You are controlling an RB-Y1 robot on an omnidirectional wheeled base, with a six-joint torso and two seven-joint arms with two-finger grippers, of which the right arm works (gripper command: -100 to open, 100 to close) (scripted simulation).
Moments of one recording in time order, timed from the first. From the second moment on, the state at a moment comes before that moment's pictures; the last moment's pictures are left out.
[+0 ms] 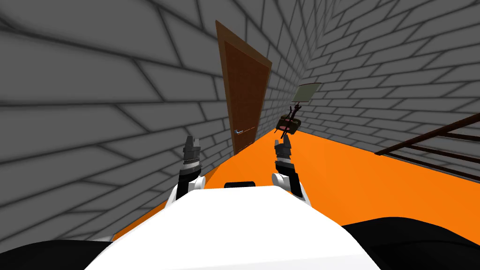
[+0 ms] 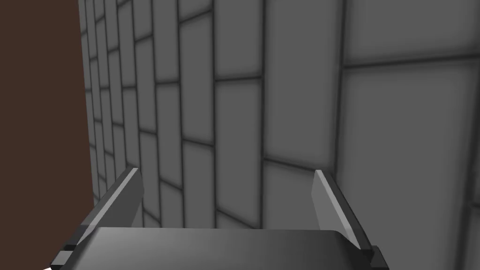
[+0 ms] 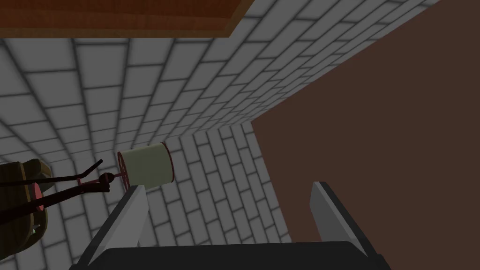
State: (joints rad) arm 0.52 0.03 -0.06 -2.24 -0.10 -0.36 0.11
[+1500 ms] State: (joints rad) arm 0.49 -0.08 -0.06 -1.89 -0.09 -0.55 -0.01
